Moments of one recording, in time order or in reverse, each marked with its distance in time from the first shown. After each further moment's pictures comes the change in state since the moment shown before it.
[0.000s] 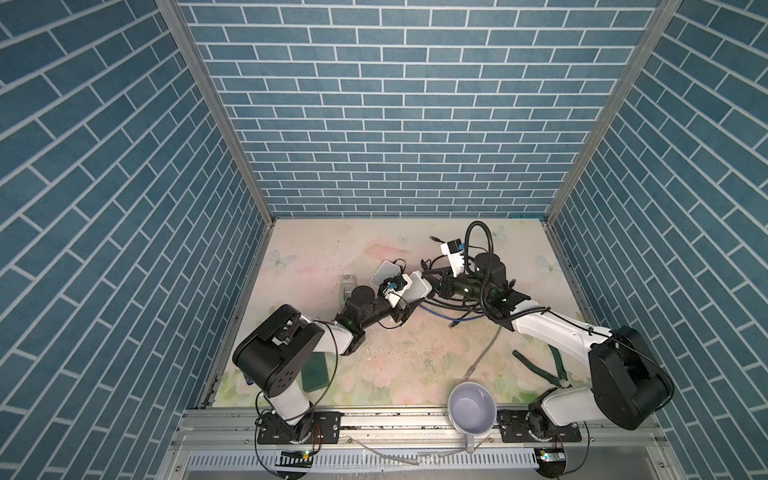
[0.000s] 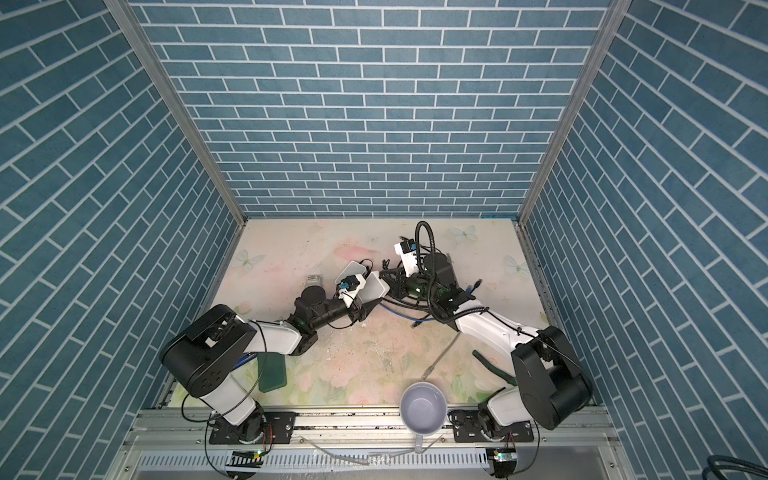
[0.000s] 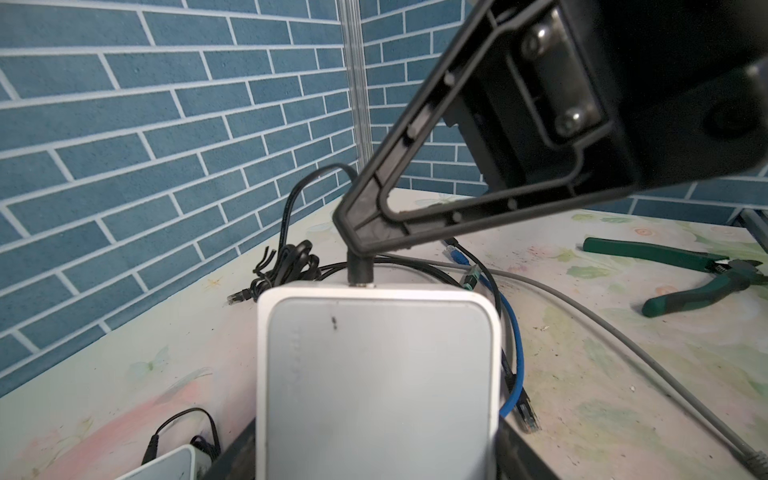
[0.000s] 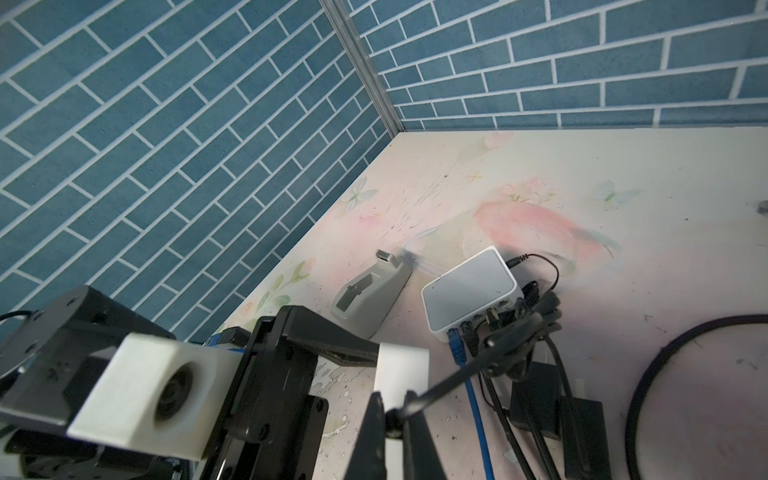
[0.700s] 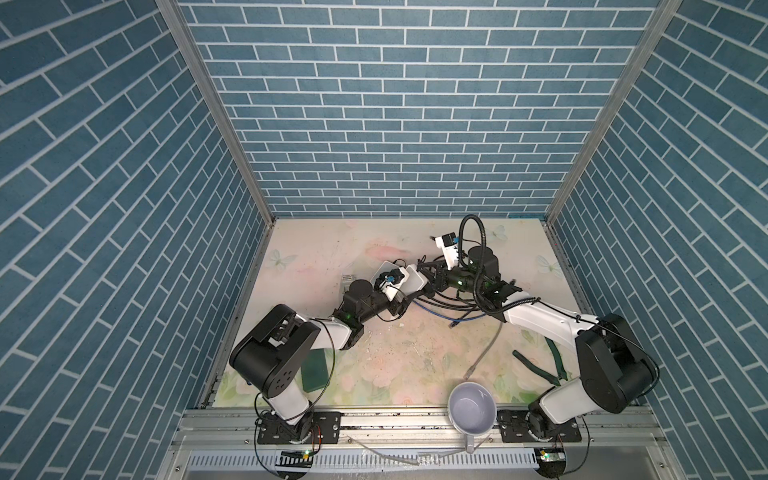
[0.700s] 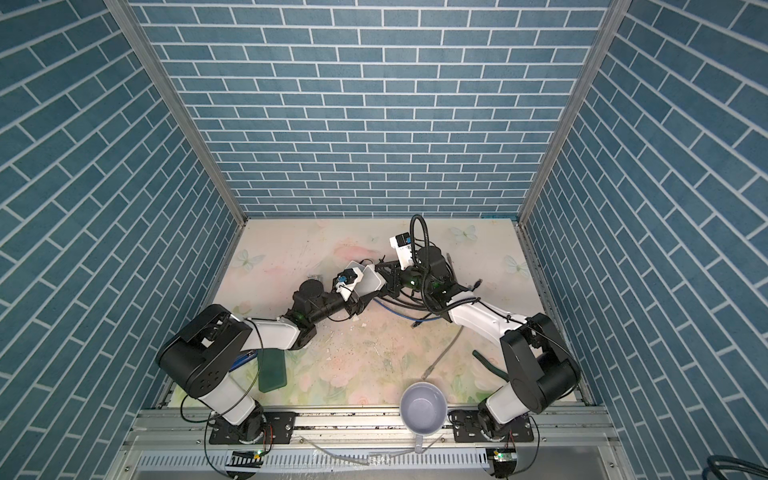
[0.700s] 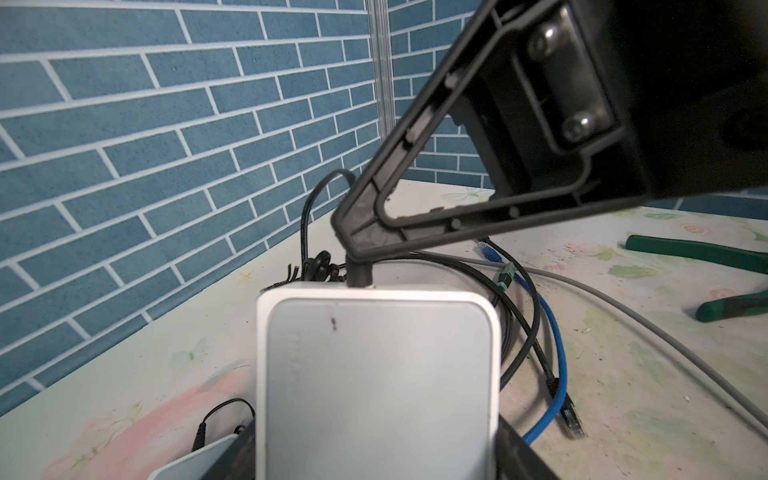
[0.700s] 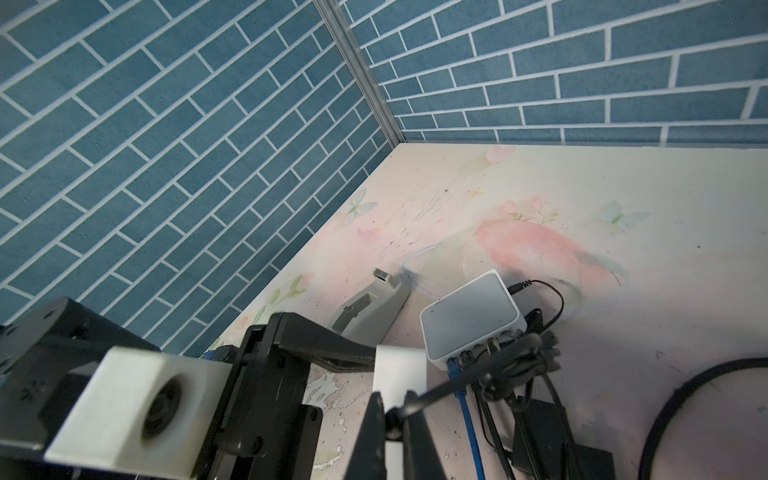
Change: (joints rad) left arm 0.039 -0.014 0.032 -0.056 -0.018 0.026; right arm 0.006 0.090 0.079 0.010 -0.005 0.004
